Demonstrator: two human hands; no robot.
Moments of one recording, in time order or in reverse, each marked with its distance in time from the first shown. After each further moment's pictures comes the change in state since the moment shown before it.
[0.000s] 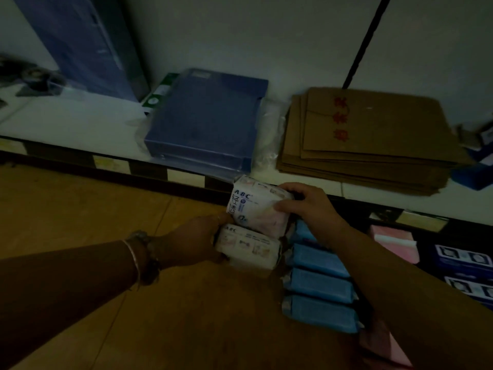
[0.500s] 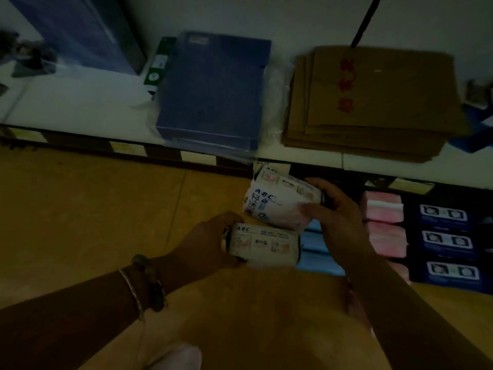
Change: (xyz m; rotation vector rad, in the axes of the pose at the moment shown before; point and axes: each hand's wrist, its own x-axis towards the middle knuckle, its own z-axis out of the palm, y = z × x) left_hand -0.083 0.061 -0.032 -0.282 0.000 -0.078; right_hand -0.090 -0.046 0.009 0.323 0.171 0.079
